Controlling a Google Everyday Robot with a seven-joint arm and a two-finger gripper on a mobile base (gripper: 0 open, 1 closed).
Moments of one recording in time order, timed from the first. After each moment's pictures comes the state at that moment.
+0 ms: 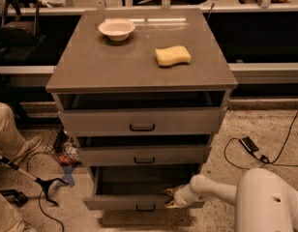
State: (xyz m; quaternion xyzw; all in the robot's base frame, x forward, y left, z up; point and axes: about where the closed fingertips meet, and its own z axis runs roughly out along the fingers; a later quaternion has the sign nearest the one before) arm 0.522 -0.108 0.152 -0.75 0.59 0.14 0.26
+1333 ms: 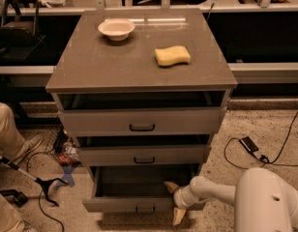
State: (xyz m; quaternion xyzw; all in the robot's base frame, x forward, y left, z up) arm 0.518 -0.104 0.150 -0.75 0.59 0.14 0.26
